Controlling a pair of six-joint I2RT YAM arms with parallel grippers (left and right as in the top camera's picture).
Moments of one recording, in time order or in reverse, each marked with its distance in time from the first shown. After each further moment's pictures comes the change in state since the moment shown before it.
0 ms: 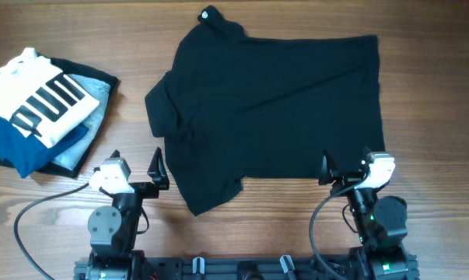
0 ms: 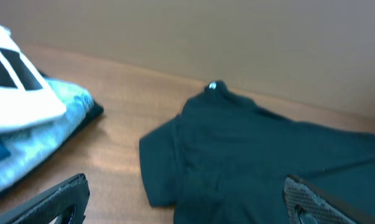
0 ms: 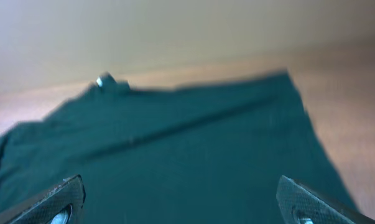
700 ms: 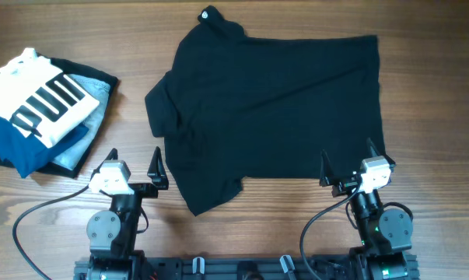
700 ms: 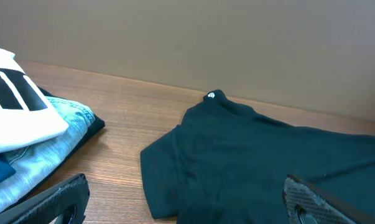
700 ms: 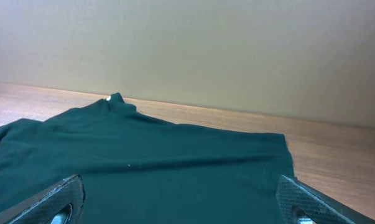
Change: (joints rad) left arm 0.000 -0.058 -0.014 0.027 -0.002 0.045; right arm 0.000 -0.123 -0.029 0.106 -0.066 -0.266
